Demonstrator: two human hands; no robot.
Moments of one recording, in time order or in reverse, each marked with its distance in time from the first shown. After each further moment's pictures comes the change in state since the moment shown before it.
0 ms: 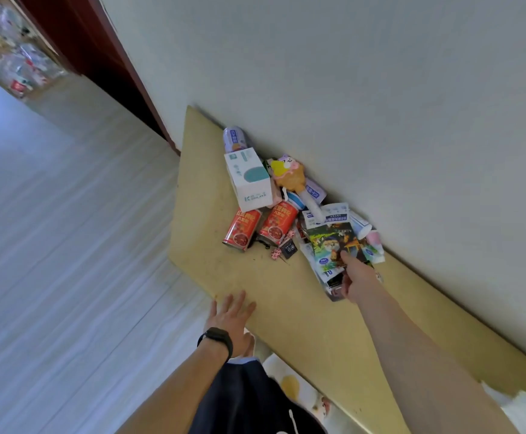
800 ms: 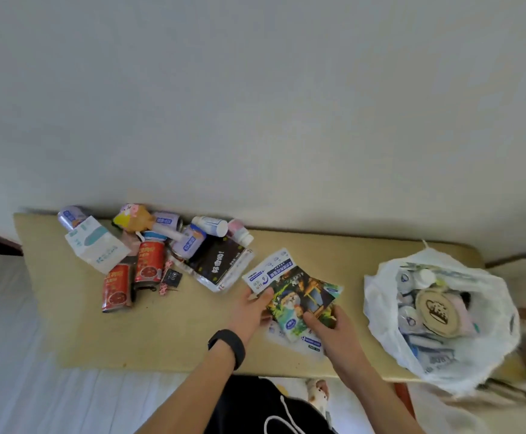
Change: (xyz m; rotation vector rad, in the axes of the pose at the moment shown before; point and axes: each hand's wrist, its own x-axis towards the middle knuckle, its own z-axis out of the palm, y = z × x) left_hand -0.051 0.249 -0.048 -1.300 -0.098 0.221; right_hand -0.102 0.148 -0.240 0.132 -0.064 -0.490
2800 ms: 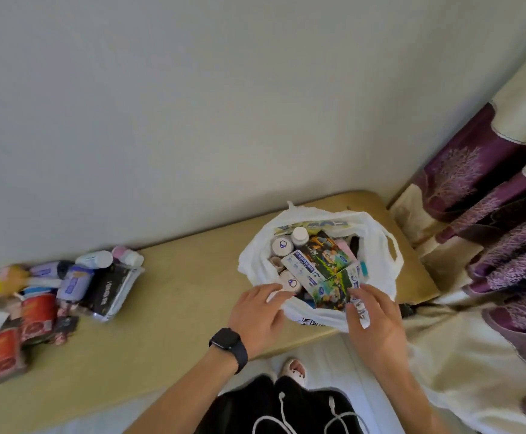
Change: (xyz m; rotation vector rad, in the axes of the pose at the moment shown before) left_hand -0.040 -0.073 0.259 1.615 -0.394 0.834; right_hand -0.039 0.109 -0.309 -0.590 0.739 -0.380
